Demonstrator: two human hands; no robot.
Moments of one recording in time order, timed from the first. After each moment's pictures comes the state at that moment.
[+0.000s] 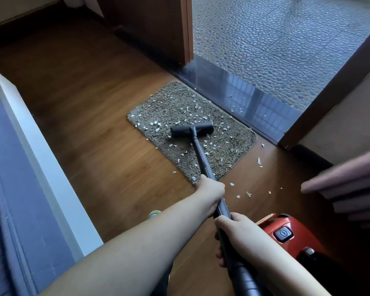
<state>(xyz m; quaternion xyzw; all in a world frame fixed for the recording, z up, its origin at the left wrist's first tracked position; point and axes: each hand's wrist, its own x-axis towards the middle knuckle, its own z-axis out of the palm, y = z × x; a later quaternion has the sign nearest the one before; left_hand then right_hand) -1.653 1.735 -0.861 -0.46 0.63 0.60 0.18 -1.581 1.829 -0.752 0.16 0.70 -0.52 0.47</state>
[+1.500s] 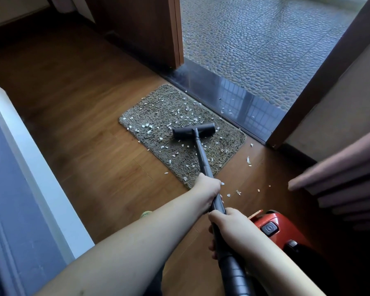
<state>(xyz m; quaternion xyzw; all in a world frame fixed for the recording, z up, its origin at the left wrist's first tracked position) -1.656 1.757 -0.850 -0.41 0.64 0.62 0.19 -1.582 1.844 -0.743 0.18 0.70 -0.53 0.44</state>
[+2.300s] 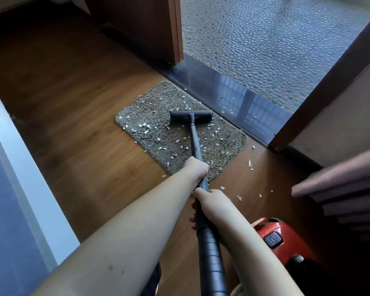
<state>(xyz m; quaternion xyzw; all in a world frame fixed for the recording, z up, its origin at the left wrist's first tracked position) -1.731 1.706 -0.876 -0.40 0.71 0.55 0.20 -1.642 1.792 -0.775 0.20 0.66 -0.59 0.42</state>
